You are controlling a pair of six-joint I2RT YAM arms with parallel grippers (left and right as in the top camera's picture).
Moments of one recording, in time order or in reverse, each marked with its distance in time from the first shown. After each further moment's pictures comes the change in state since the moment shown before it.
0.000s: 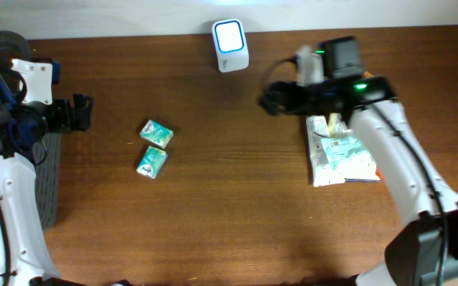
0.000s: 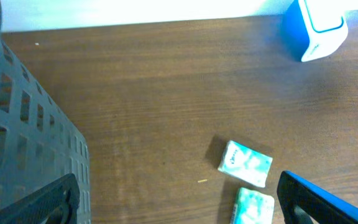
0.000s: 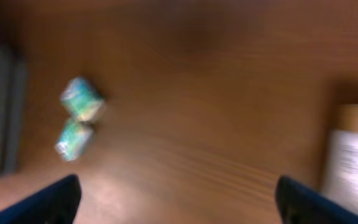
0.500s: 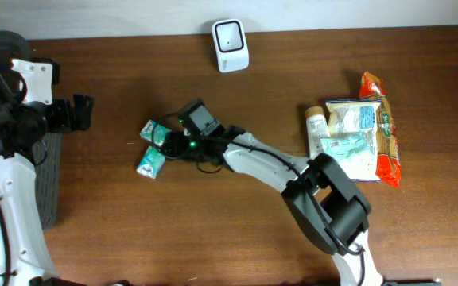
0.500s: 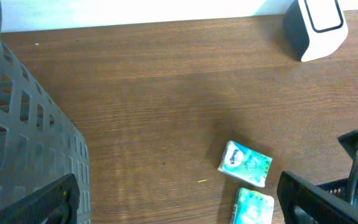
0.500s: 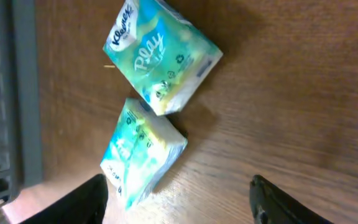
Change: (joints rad) left arm 0.000 0.000 0.000 -0.001 0.000 0.000; right arm 0.508 0.453 0.005 0.488 0.130 0.530
